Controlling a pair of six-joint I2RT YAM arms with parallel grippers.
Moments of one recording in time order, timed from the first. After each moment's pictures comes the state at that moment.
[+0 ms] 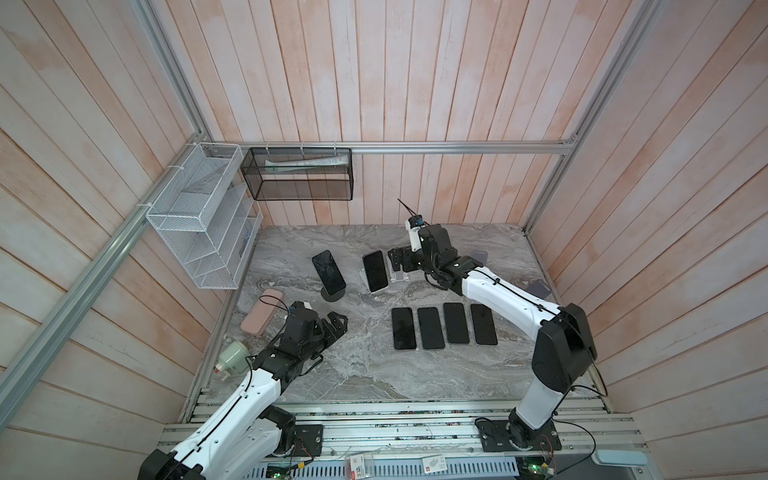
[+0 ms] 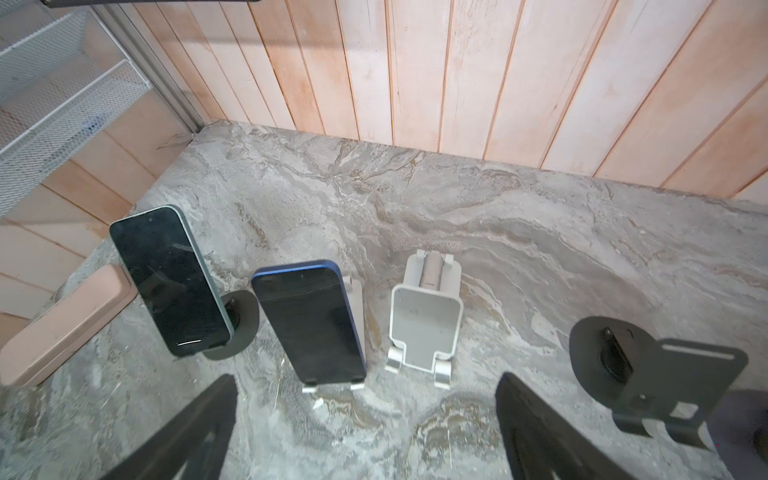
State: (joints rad) left arm -0.39 0.88 0.49 -0.33 0.09 -0.97; right arm 0.66 1.80 1.50 -0.23 0.08 0.25
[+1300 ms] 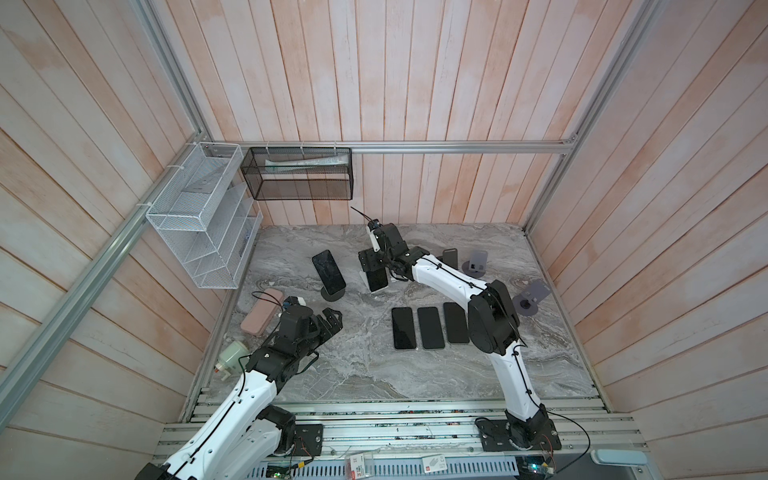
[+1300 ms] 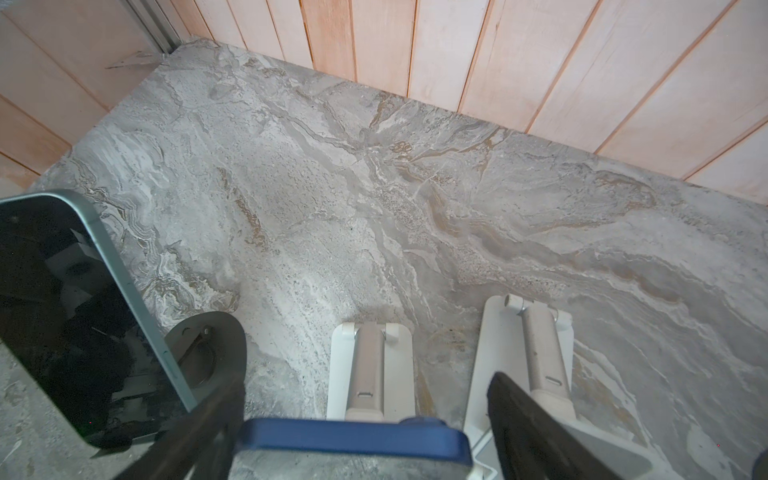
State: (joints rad) left arm -0.36 0.83 0.53 -0.38 0.03 -0.91; right arm 0.72 2.27 1.98 -0.36 0.10 0.19
